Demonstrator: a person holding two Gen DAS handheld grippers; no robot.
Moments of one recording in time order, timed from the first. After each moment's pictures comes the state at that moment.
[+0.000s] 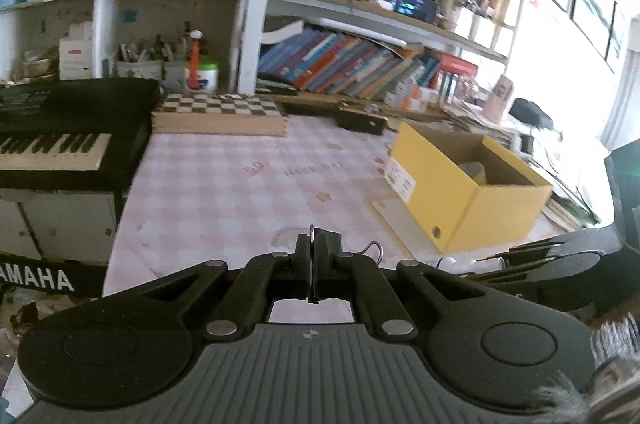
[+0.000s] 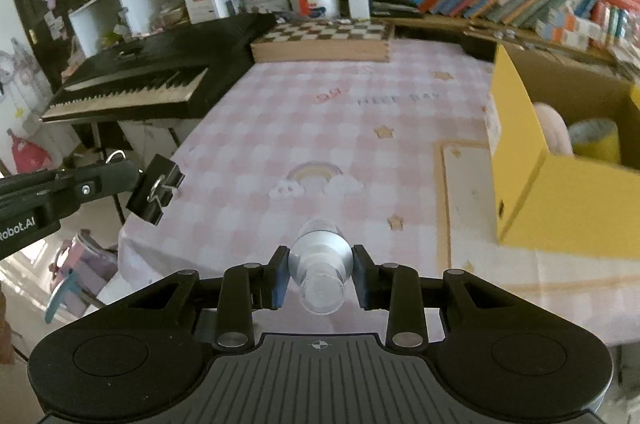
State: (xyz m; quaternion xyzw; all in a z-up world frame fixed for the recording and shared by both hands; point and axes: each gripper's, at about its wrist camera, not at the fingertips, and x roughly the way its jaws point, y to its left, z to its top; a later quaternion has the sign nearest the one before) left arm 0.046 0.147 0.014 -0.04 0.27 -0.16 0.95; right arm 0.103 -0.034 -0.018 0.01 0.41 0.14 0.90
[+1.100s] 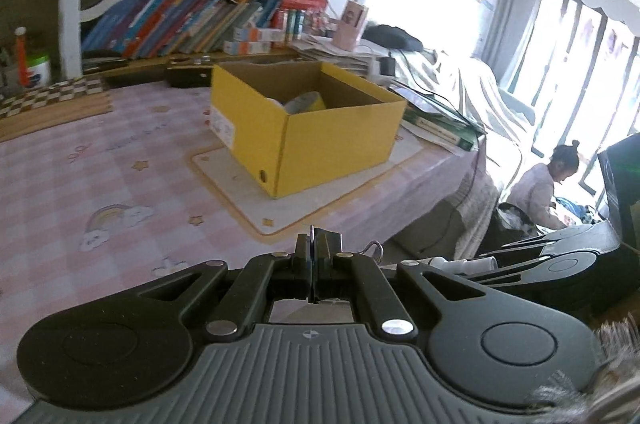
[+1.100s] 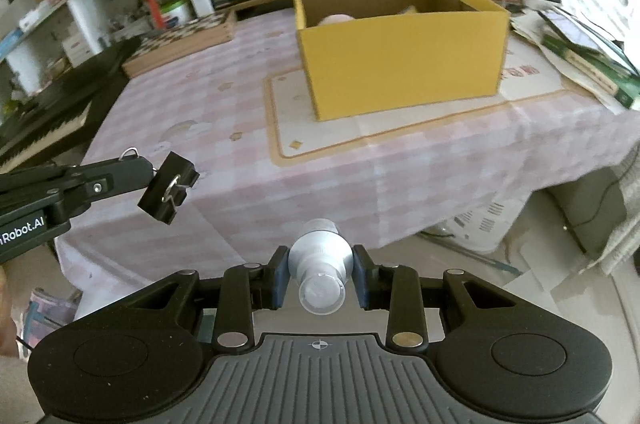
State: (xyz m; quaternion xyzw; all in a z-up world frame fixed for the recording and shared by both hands) left arm 0.027 0.028 -0.001 0.03 0.30 -0.36 0.88; right arm -0.011 -0.134 -0.035 0.11 0.42 -0.04 0.90
